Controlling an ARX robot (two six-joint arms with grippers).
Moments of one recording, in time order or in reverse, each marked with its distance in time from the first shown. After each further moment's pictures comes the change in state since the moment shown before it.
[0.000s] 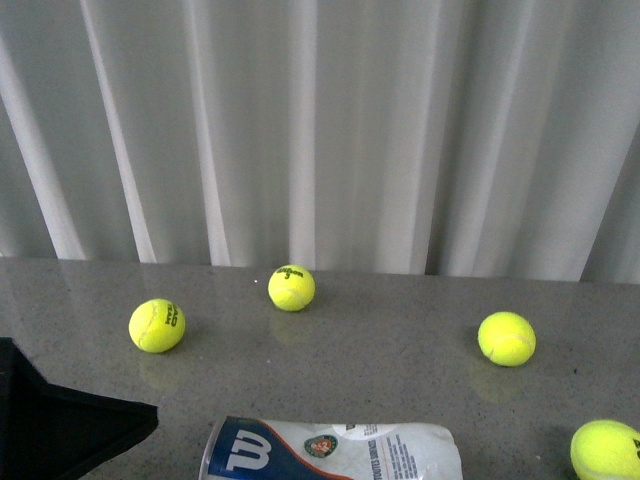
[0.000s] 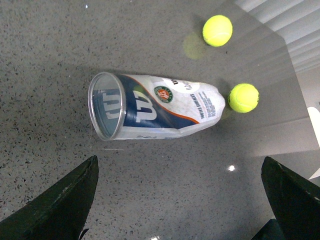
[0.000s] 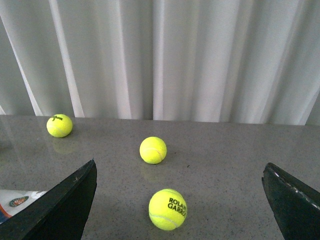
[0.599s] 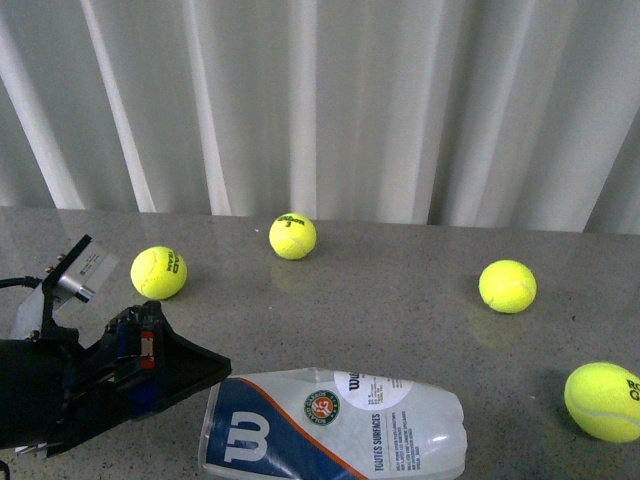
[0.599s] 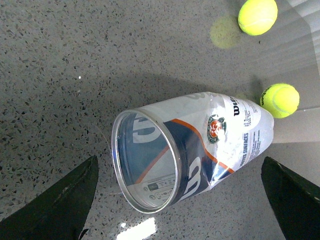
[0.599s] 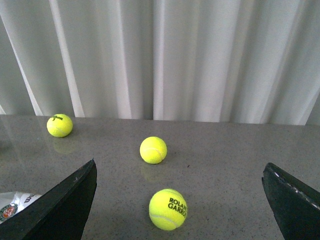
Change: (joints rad) left arm -0.057 0.457 0.195 0.172 -0.007 -0.025; right arm 0.000 0.000 0.000 0.000 0.000 0.000
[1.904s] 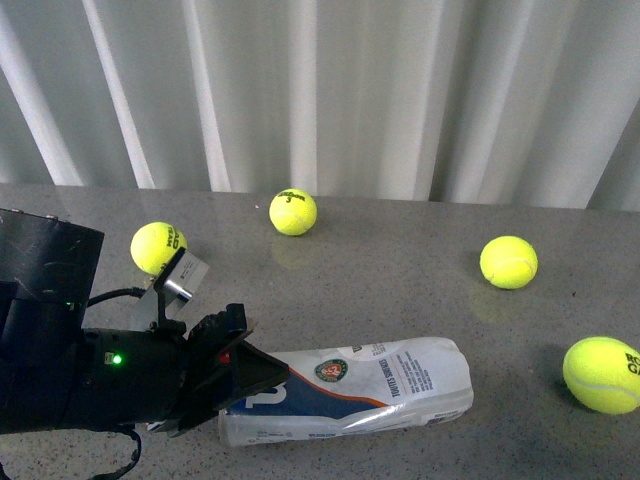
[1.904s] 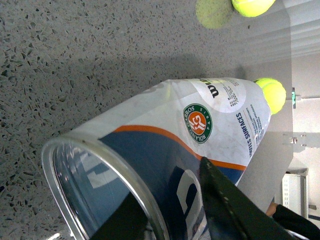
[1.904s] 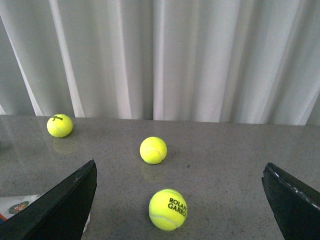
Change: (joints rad) left arm -0.137 0.230 0.129 0.122 0.035 -0.231; right arm 0.000 0.000 0.000 0.000 0.000 0.000
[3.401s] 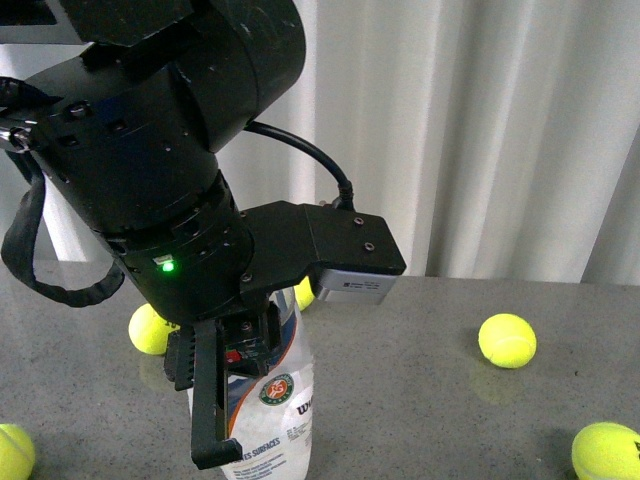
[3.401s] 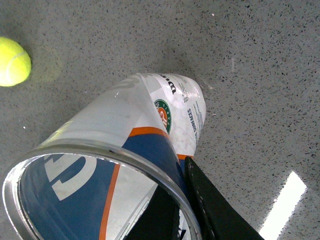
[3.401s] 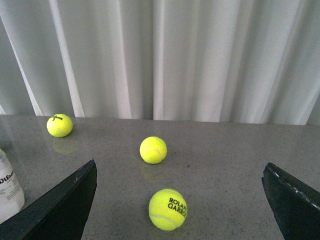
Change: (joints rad) left arm -0.251 -0.314 0.595 -1.332 -0.668 1.529; right arm 0.000 0.000 0.000 0.000 0.000 0.000
